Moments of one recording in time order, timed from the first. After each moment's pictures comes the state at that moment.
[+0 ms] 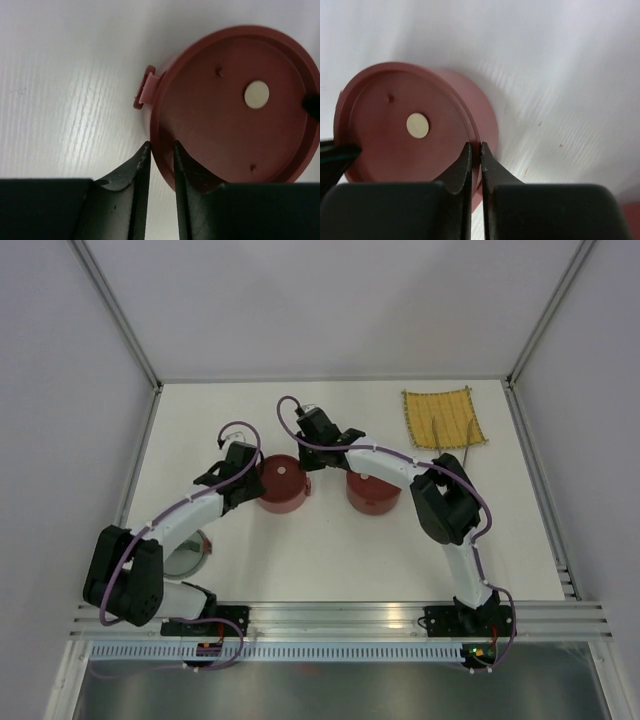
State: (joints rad) left arm -0.35 1.40 0.82 -0.31 -0.25 -0.57; right arm 0.76 2.10 1.63 -0.33 0.02 0.50
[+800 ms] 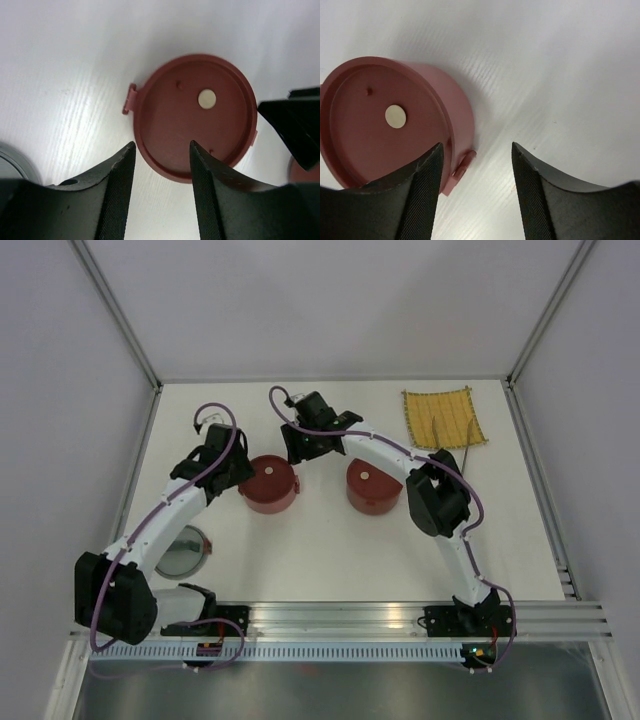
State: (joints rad) left arm -0.35 1.26 0.96 -0.55 -0.31 -0.64; right arm 0.74 2.25 1.93 -0.53 -0.08 0.28
